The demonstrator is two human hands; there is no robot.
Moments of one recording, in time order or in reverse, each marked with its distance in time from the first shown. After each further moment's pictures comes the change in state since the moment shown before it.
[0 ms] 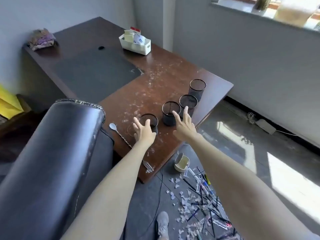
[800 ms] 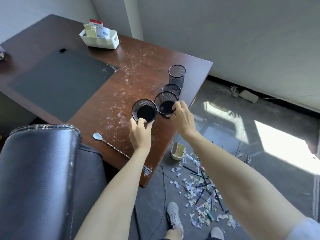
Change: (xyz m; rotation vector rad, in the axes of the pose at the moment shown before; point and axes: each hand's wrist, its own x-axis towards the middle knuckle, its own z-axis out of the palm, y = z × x) left_hand 0.000 0.021 0.022 -0.166 0.369 0.283; right_hand -0.003 0.025 -0.002 0.317 0.510 0.138
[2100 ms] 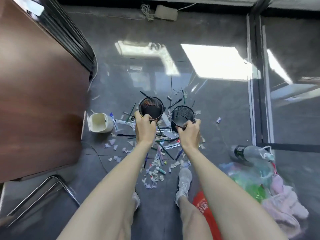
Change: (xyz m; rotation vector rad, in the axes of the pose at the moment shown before) left_hand -0.307 0.128 0.445 0.062 -0.747 0.115; right_hand -0.265 0.517 0.008 0.042 0.051 1.045
